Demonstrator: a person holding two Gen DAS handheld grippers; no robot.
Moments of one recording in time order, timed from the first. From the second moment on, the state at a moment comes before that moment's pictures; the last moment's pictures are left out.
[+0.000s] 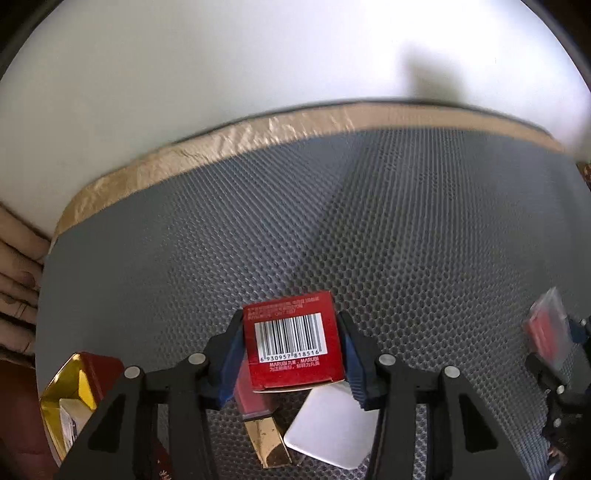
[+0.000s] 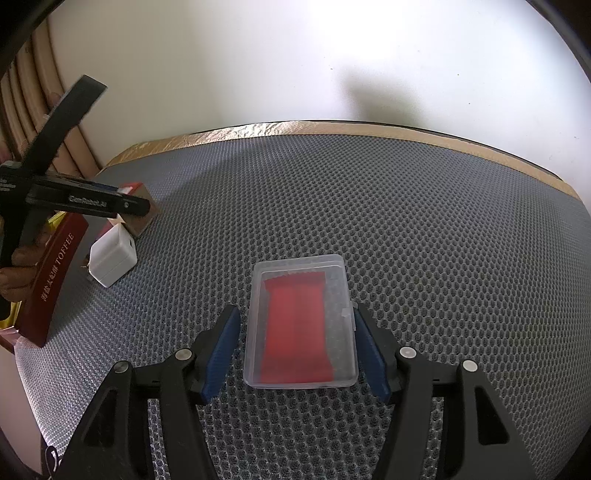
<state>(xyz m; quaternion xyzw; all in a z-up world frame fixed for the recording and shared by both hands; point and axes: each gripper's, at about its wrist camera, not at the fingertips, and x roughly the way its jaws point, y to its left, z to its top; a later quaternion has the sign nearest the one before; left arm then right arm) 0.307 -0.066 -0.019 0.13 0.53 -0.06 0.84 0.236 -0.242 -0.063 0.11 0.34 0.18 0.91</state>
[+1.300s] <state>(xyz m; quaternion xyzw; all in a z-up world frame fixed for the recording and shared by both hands) 0.126 0.136 0.005 -0.09 0.54 0.05 0.83 0.239 -0.219 -0.062 0.06 0.36 0.15 0.92</state>
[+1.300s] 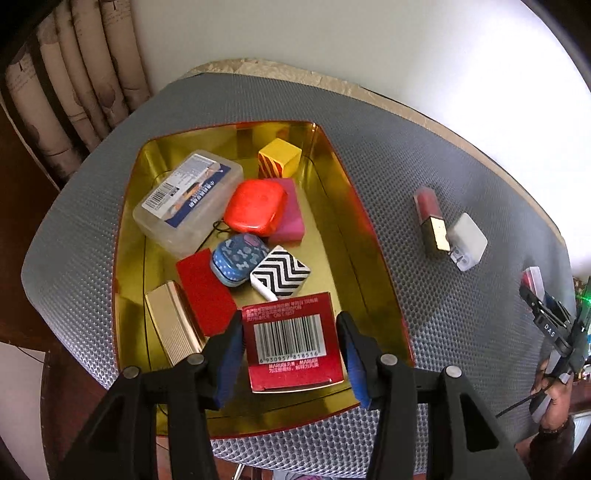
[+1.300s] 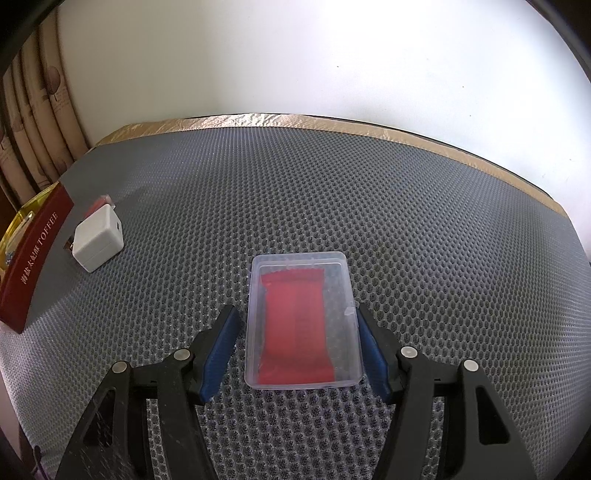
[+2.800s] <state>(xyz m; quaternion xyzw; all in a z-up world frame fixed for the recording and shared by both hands) -0.018 0.172 0.020 -0.15 0.43 0.17 0.87 0.203 -0.114 0.071 0.12 0.34 0.32 0.87</state>
